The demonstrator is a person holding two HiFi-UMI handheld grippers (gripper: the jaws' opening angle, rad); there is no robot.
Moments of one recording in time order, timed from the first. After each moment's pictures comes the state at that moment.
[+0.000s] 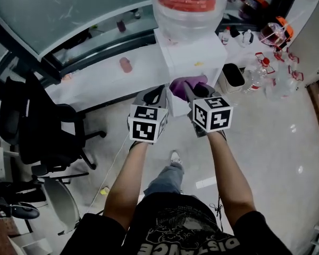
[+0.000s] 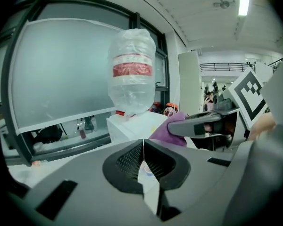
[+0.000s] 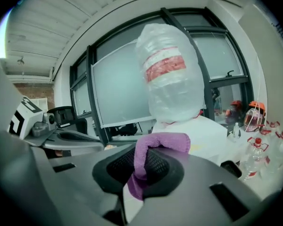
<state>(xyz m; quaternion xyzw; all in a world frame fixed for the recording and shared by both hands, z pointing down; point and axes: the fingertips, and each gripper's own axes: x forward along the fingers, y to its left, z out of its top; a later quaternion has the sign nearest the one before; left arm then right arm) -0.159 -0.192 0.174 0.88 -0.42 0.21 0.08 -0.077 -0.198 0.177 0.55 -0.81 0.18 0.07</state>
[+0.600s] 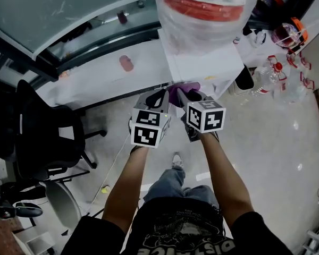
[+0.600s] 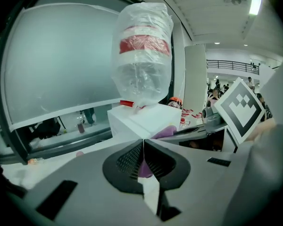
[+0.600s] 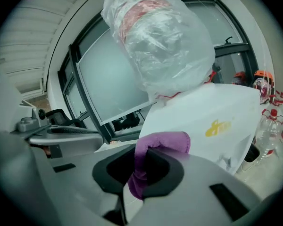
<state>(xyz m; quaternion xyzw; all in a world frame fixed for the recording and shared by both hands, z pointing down) -0.154 -0.282 0.219 0.87 -0.41 0.24 0.11 -0.101 -0.296 0.259 0.52 -0.80 0.30 0.07</state>
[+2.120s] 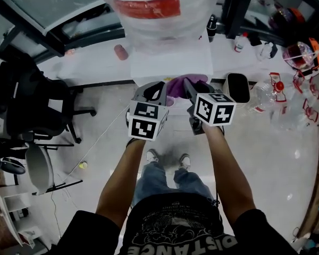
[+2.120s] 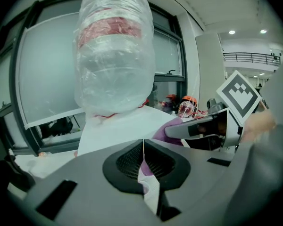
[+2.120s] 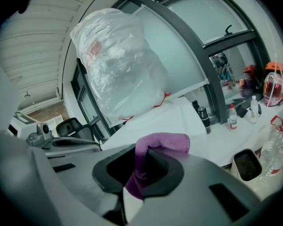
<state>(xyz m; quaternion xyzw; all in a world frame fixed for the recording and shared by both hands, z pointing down) 0.000 -0.287 0.227 0.81 -0.51 0.25 0.11 0.074 -0.319 0.255 0.43 -0.85 0.30 0.04</state>
